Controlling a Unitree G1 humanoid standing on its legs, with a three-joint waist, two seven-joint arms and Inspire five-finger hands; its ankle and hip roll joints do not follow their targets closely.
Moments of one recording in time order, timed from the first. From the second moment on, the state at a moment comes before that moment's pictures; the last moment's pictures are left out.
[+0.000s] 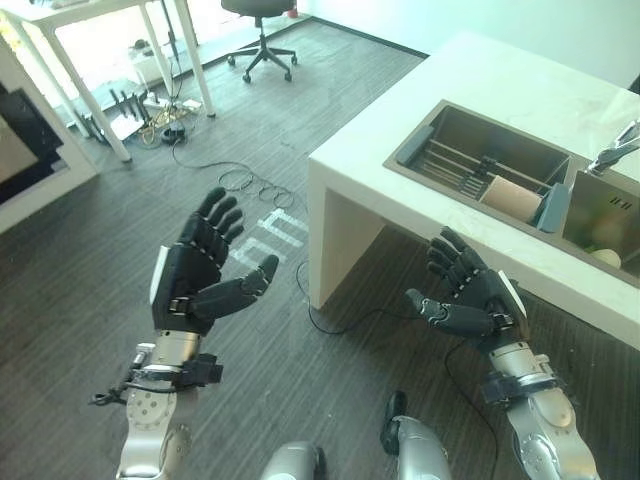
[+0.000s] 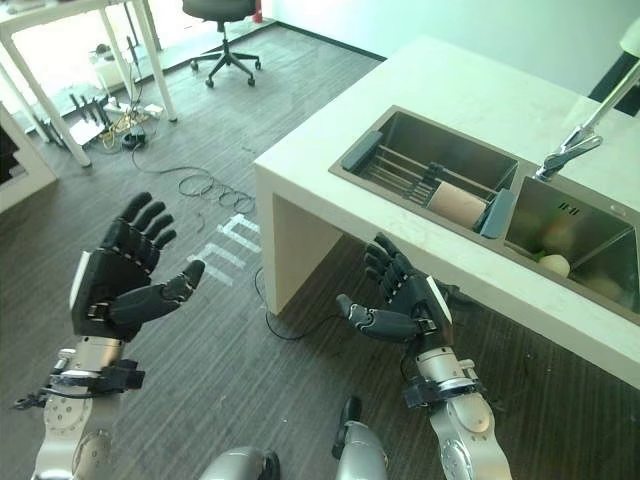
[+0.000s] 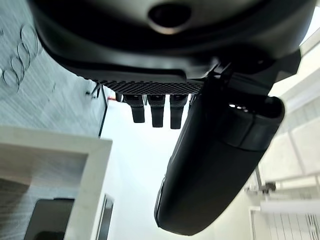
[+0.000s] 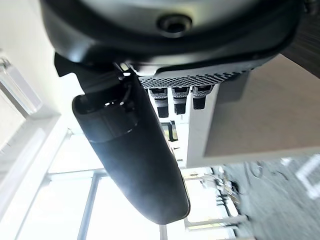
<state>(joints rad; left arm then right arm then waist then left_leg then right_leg) 0.13 0.41 0.04 -0.18 -0.49 -0.35 -0.10 0.17 -0.37 0.02 -0.19 0.52 -0.19 0.16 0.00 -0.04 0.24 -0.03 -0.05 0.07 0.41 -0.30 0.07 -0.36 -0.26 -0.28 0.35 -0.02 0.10</state>
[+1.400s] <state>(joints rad) 0.05 0.46 -0.06 -0.29 -0.58 -0.27 -0.35 0.16 -0.43 -0.04 -0.30 0.55 -0.21 0.10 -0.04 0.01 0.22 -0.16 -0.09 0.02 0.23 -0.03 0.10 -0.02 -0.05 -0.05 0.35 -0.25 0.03</state>
